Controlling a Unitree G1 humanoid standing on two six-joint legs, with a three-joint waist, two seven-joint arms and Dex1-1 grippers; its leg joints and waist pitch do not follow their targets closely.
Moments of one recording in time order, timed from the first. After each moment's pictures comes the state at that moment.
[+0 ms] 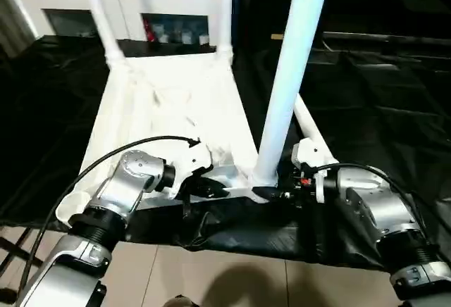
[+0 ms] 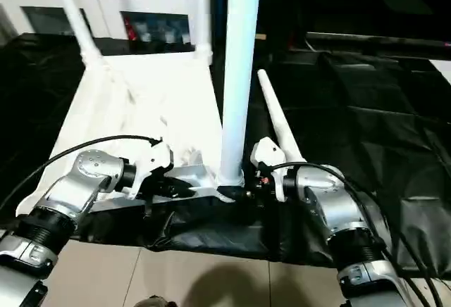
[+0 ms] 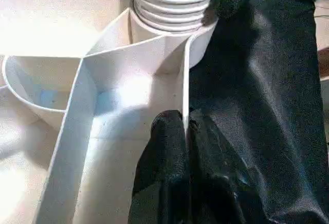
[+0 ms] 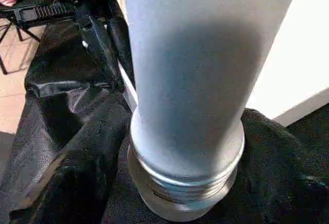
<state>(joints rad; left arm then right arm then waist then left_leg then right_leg) -0.59 0.35 -0.28 0.56 0.03 0.14 -1.25 -0.47 -0.36 0.16 0.50 0.12 0.06 1.16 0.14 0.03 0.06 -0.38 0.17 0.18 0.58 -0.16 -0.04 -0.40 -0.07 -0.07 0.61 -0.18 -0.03</state>
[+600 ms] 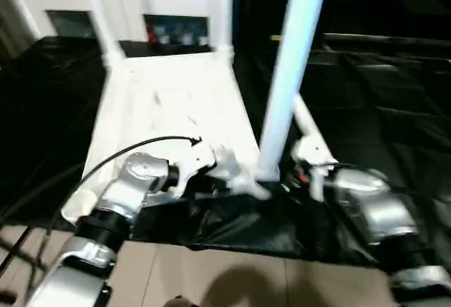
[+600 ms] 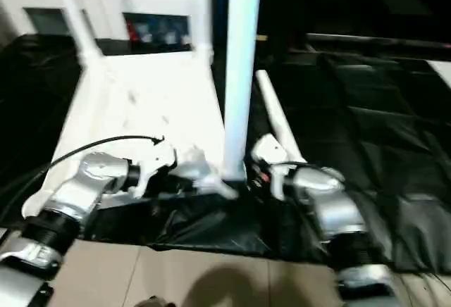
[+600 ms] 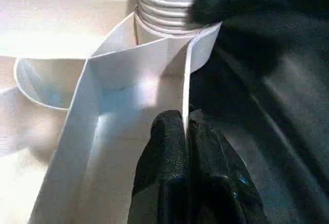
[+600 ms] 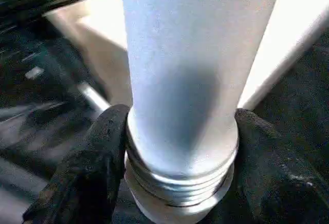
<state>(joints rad) -0.59 0.26 -0.23 0.59 0.07 0.17 -0.99 -0.49 -0.20 0.07 0.59 0.07 0.07 0.78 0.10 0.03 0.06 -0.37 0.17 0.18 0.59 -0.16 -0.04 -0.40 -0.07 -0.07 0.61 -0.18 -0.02</state>
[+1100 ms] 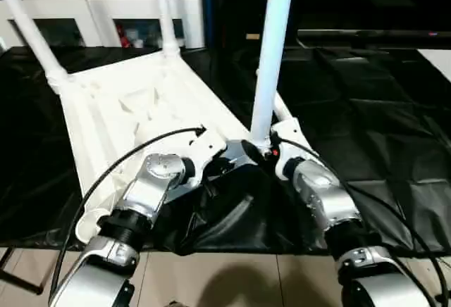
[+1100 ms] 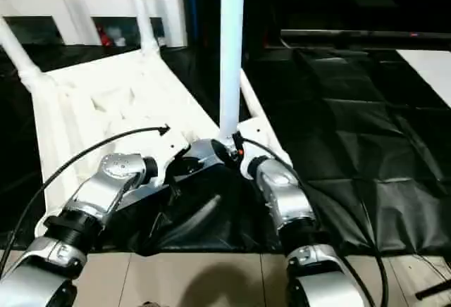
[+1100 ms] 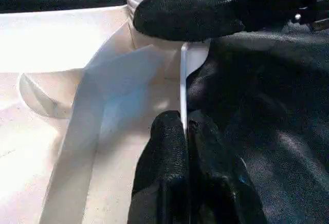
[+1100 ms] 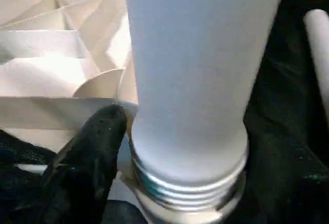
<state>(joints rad) -0.60 0.19 -0.22 0.58 0.11 0.22 -0.83 -0.59 -0.07 0.02 0.75 0.03 0.01 0.50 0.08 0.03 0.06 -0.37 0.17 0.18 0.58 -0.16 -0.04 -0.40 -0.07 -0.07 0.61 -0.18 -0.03</state>
